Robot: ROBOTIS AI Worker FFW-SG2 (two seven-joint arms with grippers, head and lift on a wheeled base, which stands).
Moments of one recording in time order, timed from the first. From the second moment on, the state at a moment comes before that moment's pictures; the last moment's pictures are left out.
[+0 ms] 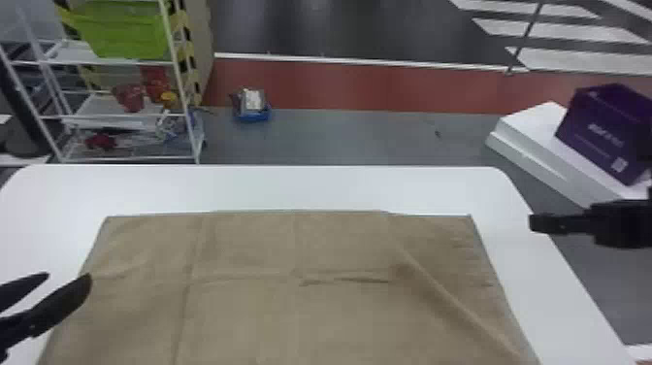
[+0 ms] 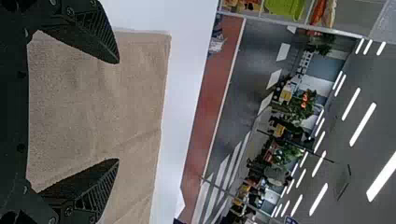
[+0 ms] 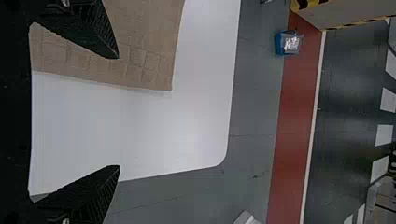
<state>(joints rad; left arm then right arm) 0.35 0.01 0.59 -2.14 0.20 0.75 -0.83 -0.09 -0.43 -0.24 -2.24 0.23 1.56 0.68</state>
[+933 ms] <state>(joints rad) -0.15 0.06 0.39 -1.67 -0.12 0.73 -0.89 -0.08 -0.20 -0.25 -2.05 0.43 1.46 0.55</state>
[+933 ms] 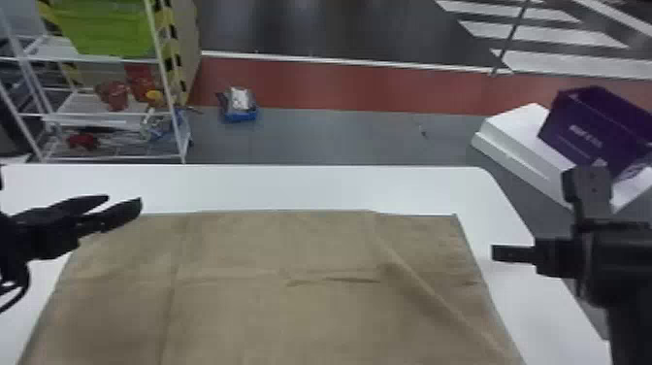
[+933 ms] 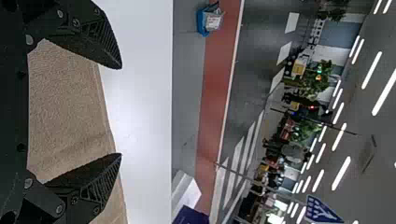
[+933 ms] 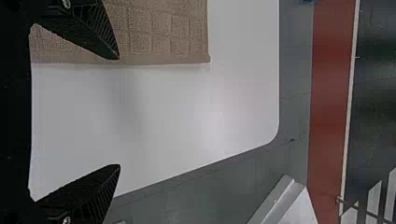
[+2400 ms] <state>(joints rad) -0.34 0.18 0.26 -1.32 -0.49 0.64 -0.89 -0.08 -0.21 -0.28 -2.06 0.42 1.46 0.57</state>
